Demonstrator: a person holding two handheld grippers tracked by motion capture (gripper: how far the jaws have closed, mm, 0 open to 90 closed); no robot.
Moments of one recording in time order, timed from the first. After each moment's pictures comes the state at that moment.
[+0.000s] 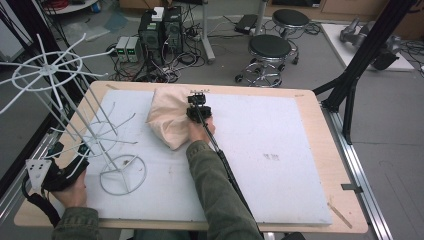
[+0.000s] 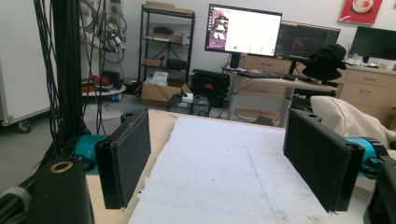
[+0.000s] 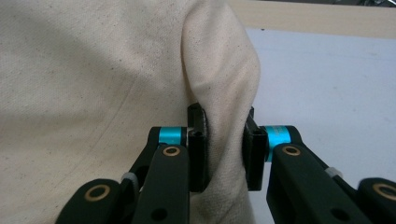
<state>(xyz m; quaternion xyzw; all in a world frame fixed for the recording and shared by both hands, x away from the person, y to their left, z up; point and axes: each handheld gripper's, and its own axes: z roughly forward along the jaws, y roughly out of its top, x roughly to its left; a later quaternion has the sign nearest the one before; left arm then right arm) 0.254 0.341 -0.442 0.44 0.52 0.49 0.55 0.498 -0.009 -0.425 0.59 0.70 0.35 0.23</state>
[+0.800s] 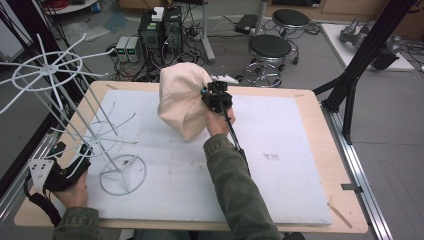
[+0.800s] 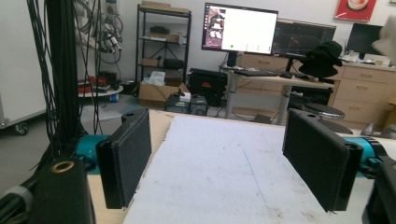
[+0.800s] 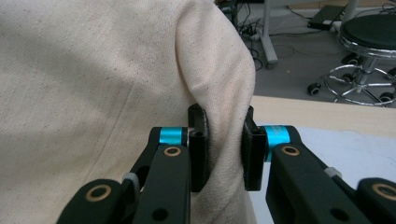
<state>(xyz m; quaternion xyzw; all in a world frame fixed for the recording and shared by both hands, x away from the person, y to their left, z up) 0.253 0.338 -0.442 0.45 0.51 0.49 0.54 0.467 -0.072 -0.347 0.54 0.65 0.46 0.27</state>
